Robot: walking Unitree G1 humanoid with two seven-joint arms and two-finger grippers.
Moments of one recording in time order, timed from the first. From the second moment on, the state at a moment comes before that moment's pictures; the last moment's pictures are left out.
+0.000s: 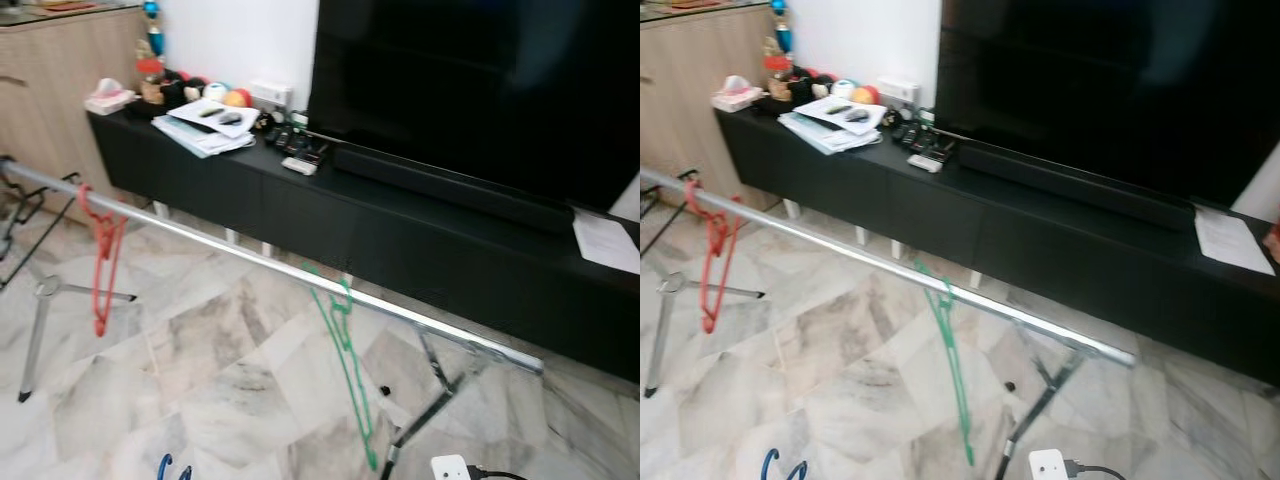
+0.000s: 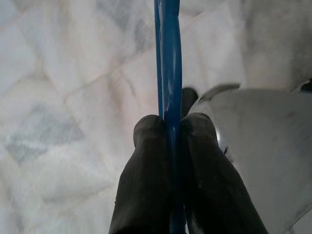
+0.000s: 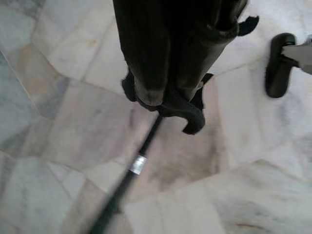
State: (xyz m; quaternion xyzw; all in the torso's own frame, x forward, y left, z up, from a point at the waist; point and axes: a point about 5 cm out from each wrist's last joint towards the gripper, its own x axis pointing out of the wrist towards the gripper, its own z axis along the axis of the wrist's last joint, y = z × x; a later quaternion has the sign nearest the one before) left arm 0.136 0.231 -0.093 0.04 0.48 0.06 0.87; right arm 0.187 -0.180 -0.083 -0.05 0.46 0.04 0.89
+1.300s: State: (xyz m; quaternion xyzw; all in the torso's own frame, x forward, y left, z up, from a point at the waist) left arm 0.126 0.227 -0.099 0.05 0.50 0.06 0.86; right arm 0.187 -0.175 -0.083 -0.05 0.46 0.04 0.88
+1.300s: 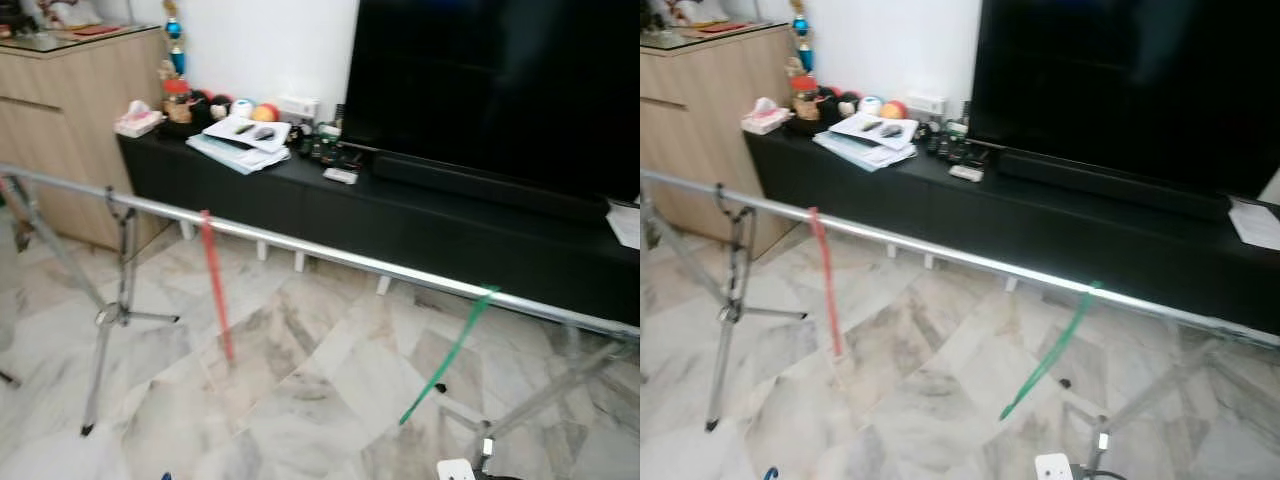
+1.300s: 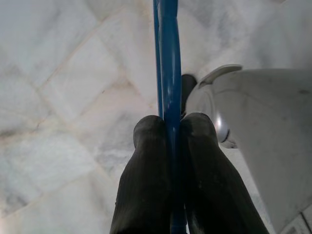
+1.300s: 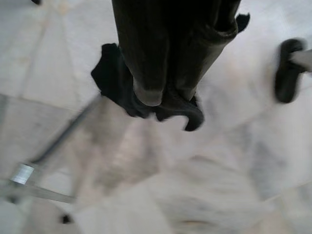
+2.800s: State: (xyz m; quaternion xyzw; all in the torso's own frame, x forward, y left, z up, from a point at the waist) left arm 0.132 0.232 -0.095 0.03 0.49 0.06 0.87; right arm 0.184 -0.181 -0.084 -0.04 0.46 -0.01 0.89
